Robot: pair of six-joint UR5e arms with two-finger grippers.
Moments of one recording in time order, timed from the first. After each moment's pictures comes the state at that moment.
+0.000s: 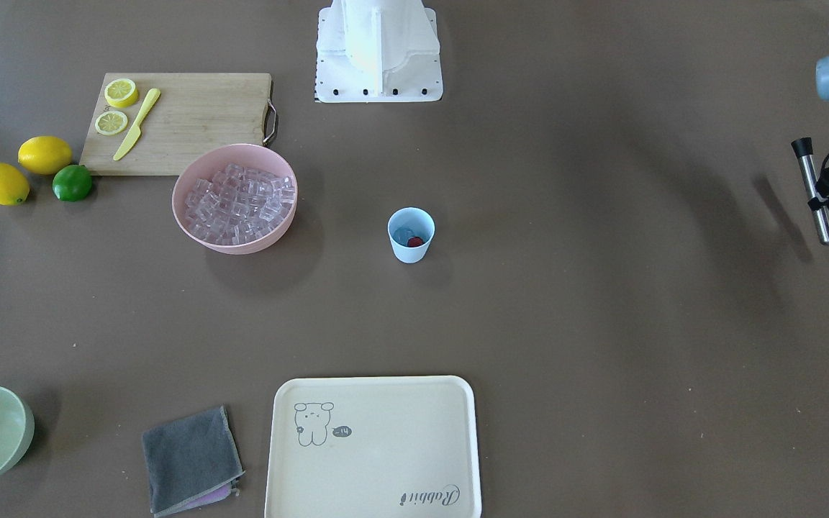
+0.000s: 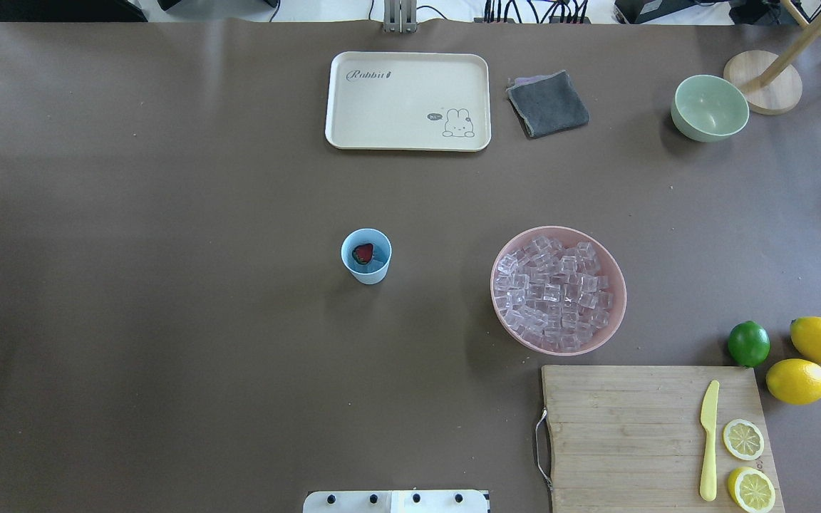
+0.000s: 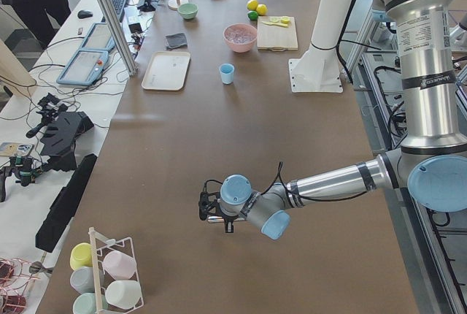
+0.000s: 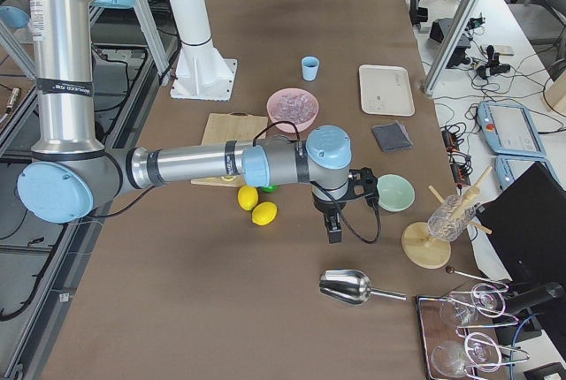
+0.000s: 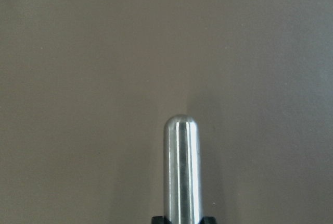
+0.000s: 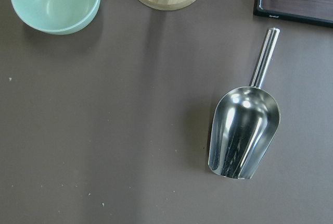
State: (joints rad) left arm -1.27 -1.37 -1.36 -2.48 -2.33 -0.62; right arm 1.59 -1.59 1.74 -1.56 2.33 -0.05
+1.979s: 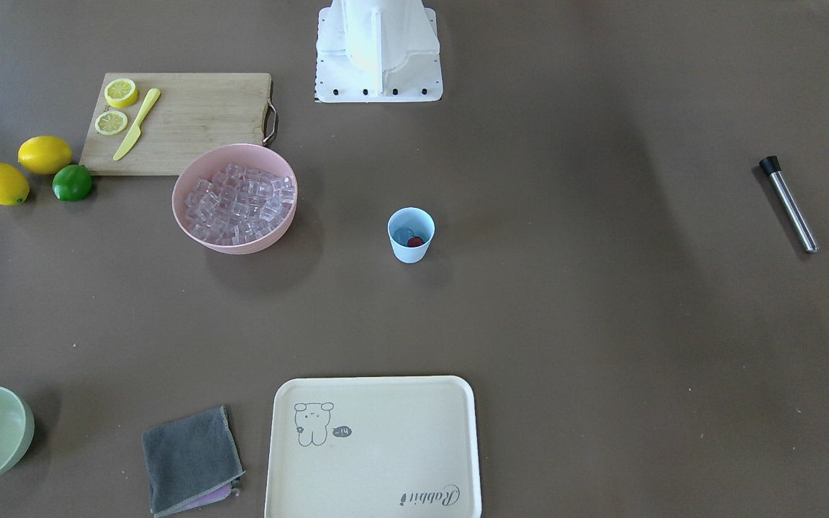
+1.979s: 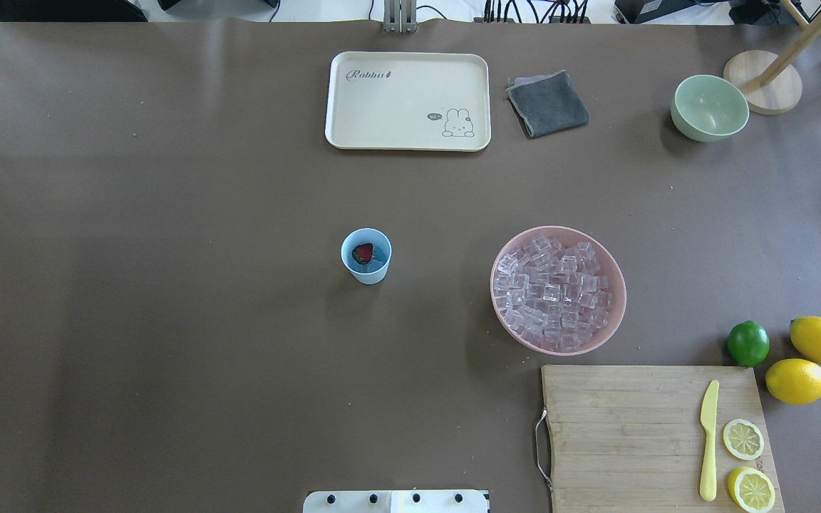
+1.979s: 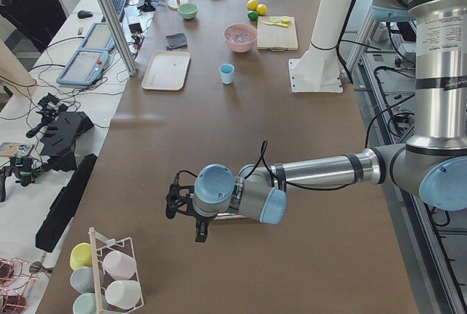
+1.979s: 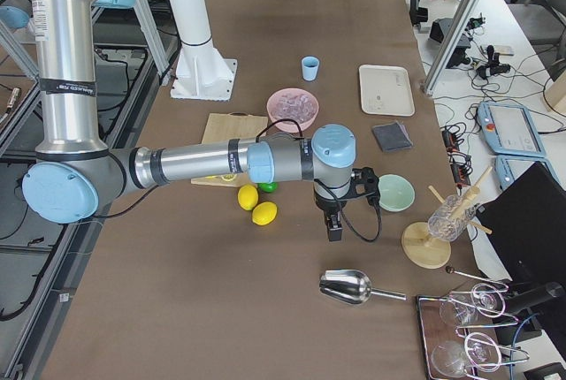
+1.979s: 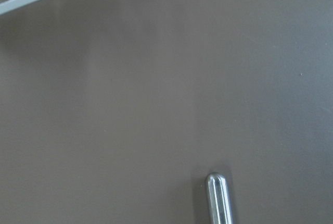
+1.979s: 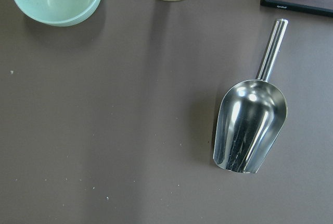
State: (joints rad) left arm -1.69 -1.47 -1.58 -1.90 -2.45 -0.11; right arm 1.58 -1.57 1.74 -1.61 2.33 -0.06
